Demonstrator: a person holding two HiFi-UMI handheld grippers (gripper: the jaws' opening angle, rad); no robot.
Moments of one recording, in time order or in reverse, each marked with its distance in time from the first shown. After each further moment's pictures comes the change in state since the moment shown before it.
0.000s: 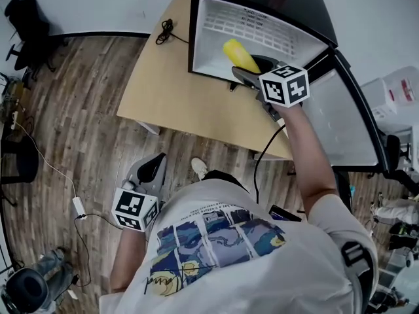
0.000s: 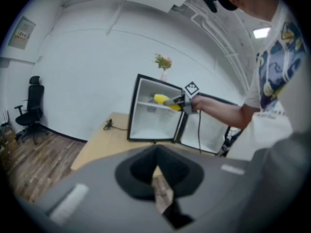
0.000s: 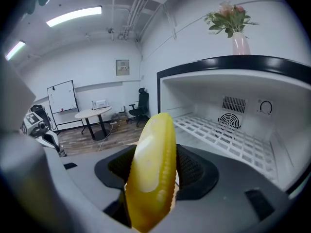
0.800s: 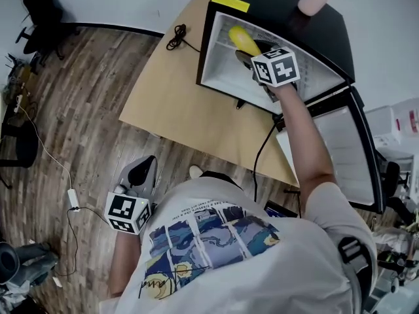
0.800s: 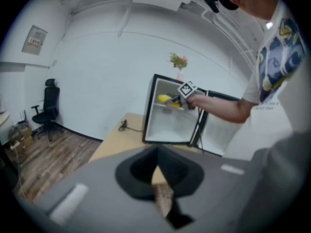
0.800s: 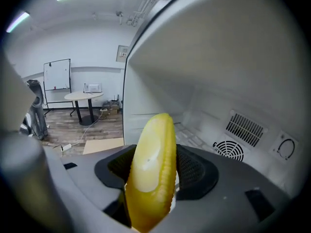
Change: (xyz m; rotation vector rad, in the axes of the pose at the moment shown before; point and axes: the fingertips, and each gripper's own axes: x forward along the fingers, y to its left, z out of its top) left arm 0.017 0.047 0.012 -0.053 -0.002 0.168; right arm 0.098 -0.089 0.052 -0.184 0.062 -0.104
